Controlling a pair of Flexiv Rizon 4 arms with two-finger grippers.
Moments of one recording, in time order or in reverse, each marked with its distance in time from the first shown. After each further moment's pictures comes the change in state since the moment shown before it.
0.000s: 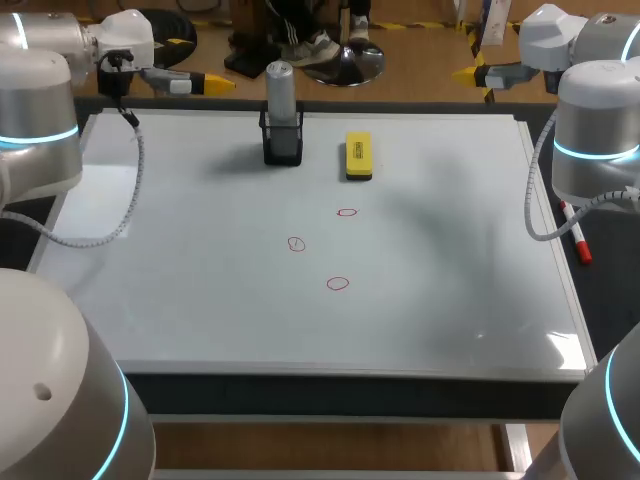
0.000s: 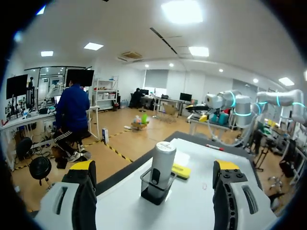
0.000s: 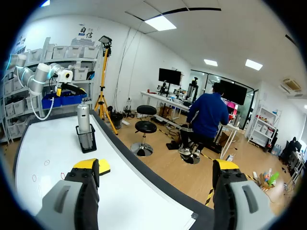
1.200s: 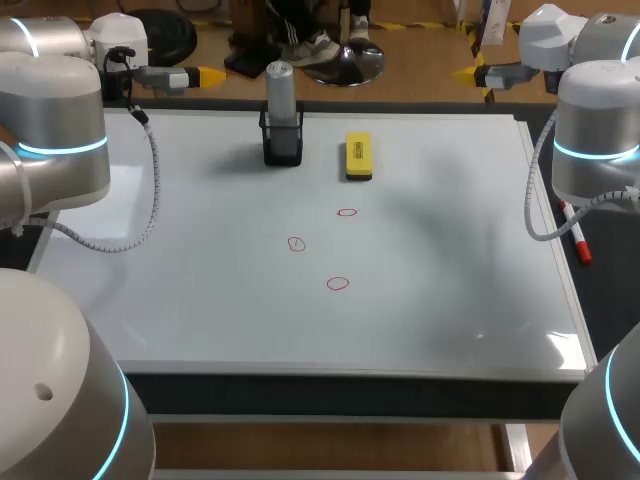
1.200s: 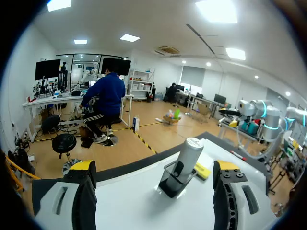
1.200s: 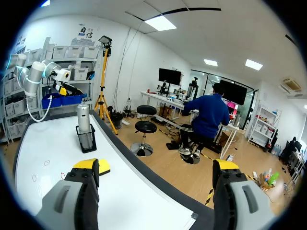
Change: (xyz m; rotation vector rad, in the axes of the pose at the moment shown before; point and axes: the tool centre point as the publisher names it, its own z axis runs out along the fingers) left arm -0.033 0.014 -0.030 -0.058 -0.332 -0.165; right arm 0.000 0.000 0.000 0.000 0.000 0.000
